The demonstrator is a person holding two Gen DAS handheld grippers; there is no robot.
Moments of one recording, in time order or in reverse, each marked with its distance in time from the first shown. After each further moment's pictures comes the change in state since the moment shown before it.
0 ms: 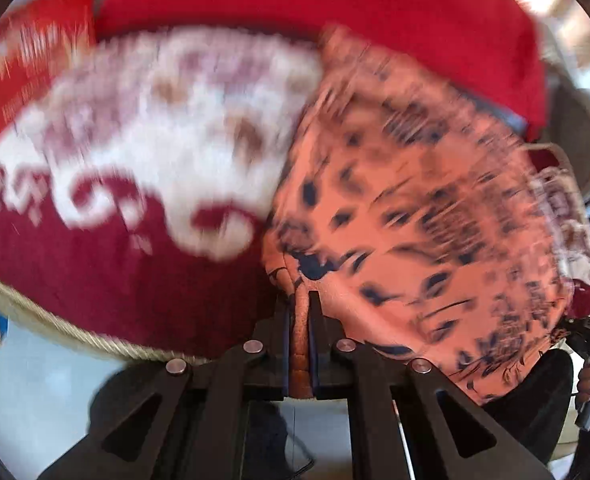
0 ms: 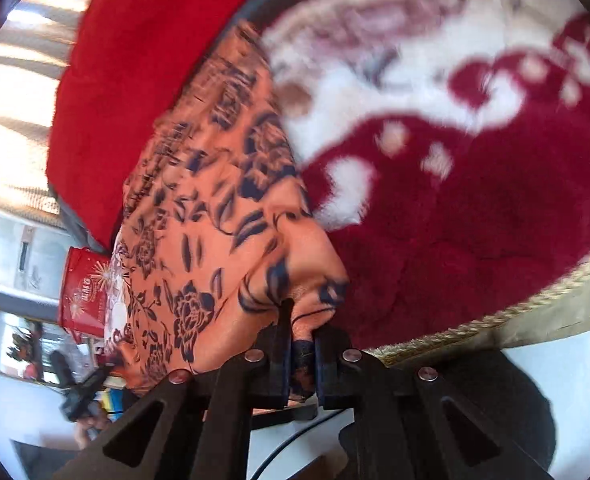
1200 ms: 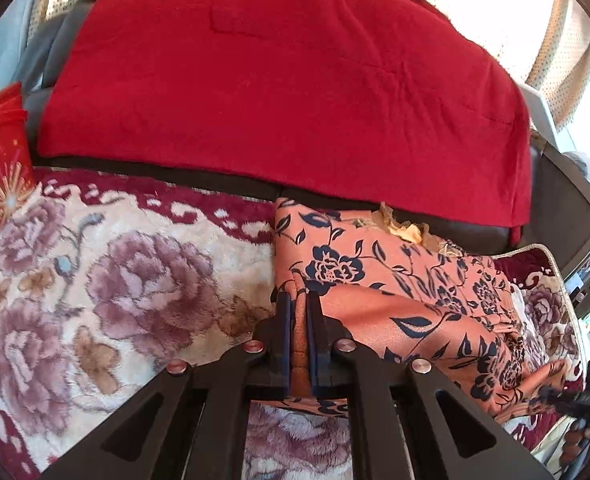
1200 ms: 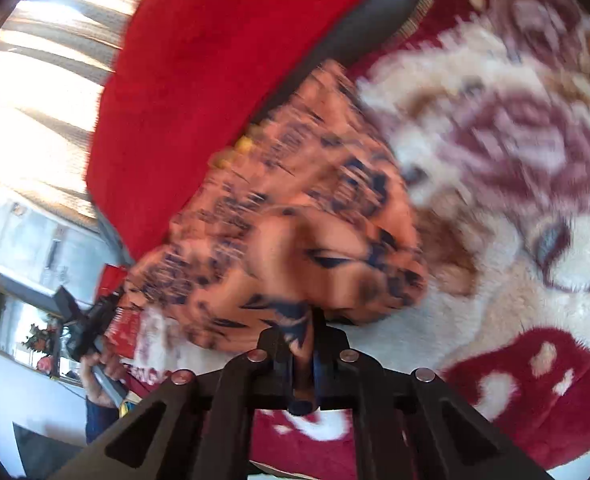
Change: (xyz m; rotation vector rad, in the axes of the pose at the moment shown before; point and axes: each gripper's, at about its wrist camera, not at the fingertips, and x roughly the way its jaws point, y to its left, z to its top) left arm -0.016 -0.039 0.169 0.067 -0.384 -0.106; right arm -0.009 0.062 0.075 -0.141 -0.136 0.139
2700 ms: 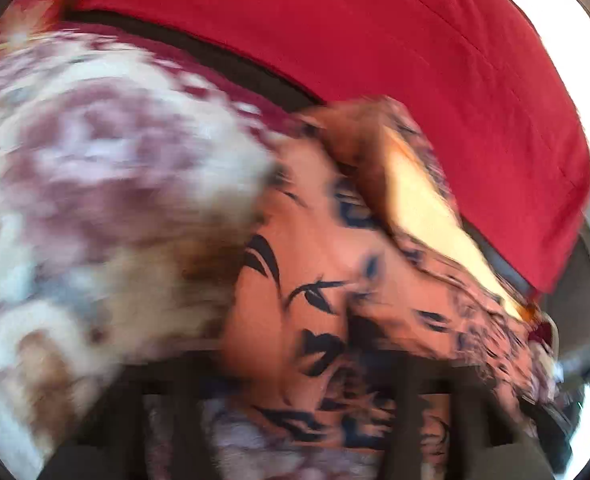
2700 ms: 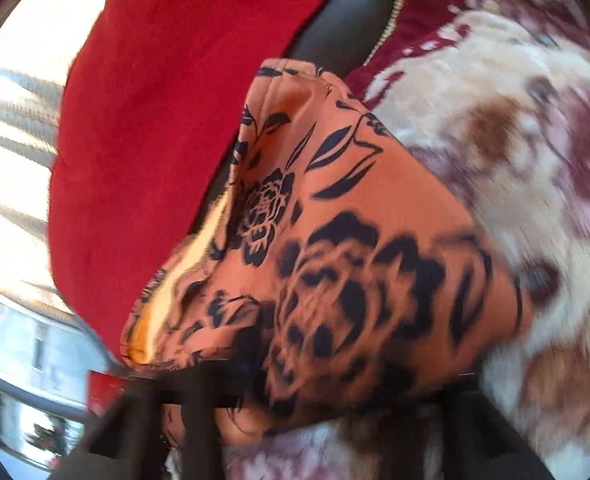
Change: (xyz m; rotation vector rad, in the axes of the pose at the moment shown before) left arm 0.130 0.009 -0.024 -0.374 0.154 -0.016; right arm 0.145 0.003 0.076 0.230 -0.162 -0.115
